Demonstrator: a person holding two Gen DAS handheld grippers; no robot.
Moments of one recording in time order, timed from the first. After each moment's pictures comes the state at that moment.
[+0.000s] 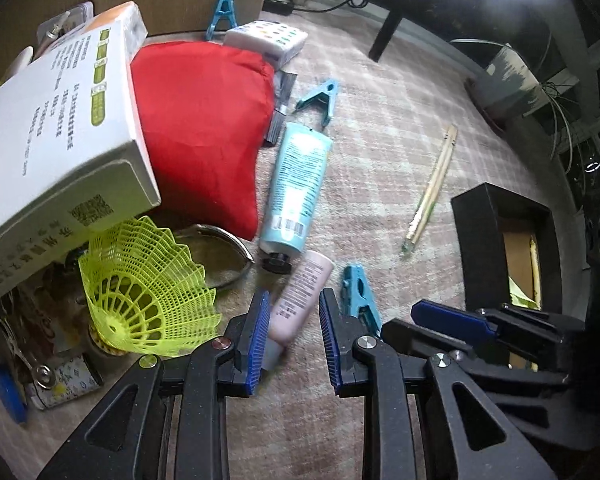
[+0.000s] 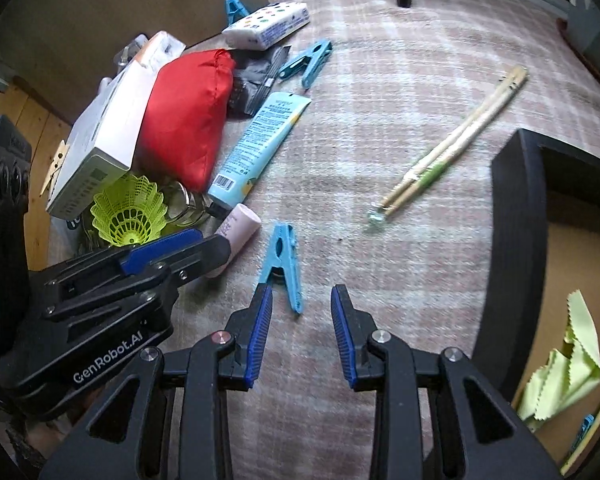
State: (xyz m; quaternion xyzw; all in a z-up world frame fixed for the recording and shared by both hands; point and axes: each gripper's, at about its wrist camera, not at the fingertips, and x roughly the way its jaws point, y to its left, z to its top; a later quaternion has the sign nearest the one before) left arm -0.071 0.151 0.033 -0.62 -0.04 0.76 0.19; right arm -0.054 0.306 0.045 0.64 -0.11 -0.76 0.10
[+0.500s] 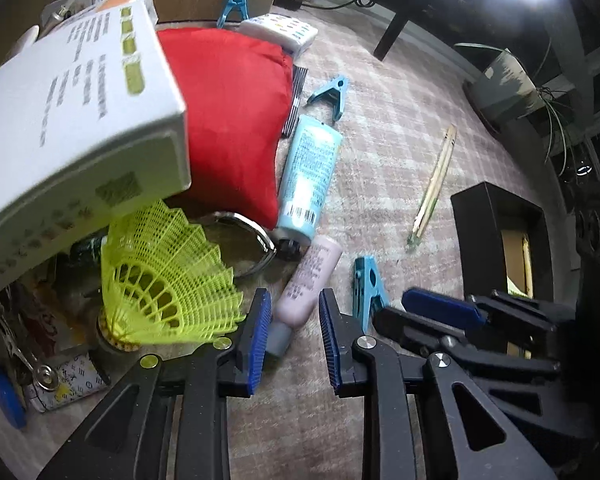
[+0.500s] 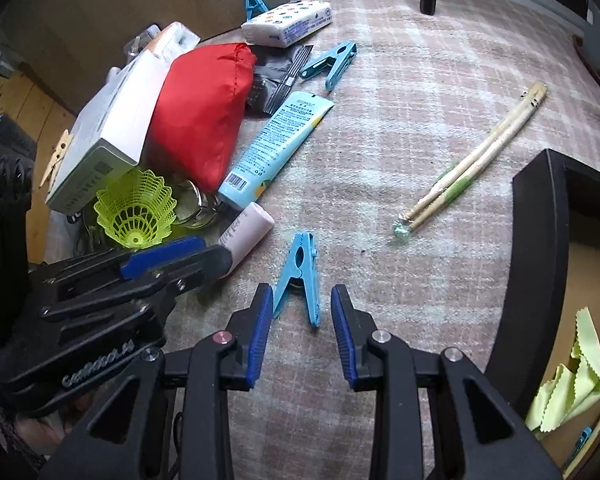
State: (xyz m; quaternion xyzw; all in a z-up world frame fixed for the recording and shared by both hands) left arm -0.069 0.134 0.029 -0.63 -0.06 0.75 0.21; right arm -0.059 0.285 0.038 0.64 -0.10 -0.76 0.10
